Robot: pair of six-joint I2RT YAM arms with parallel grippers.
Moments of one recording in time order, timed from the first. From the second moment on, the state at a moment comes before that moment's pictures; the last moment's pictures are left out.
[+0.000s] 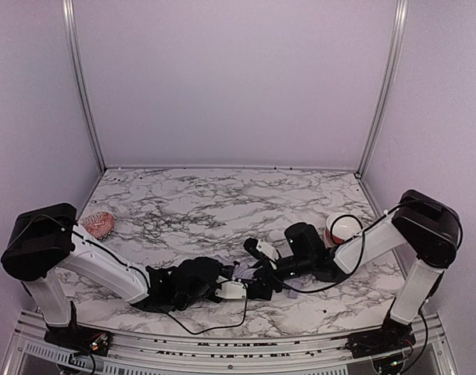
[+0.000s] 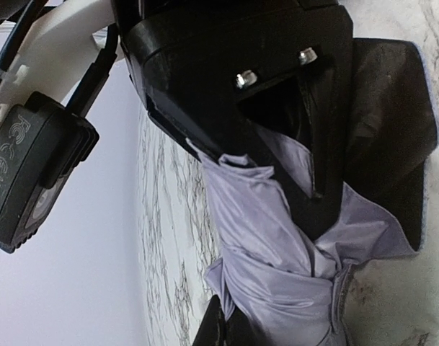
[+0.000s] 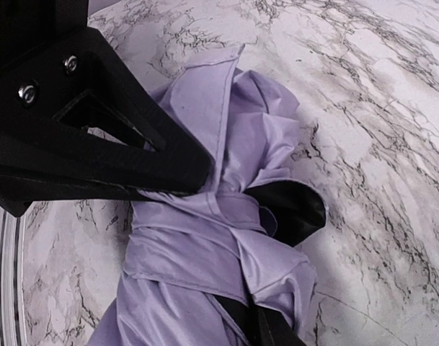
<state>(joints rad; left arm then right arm) -1.28 1.81 0.74 0.49 -0.52 0.96 0.83 1.76 0.62 0.51 -0.49 -0.06</state>
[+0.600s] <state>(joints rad) -1.32 1.85 0.73 0.58 -0.44 0.92 0.88 1.64 0.53 0.44 -0.42 -0.11</state>
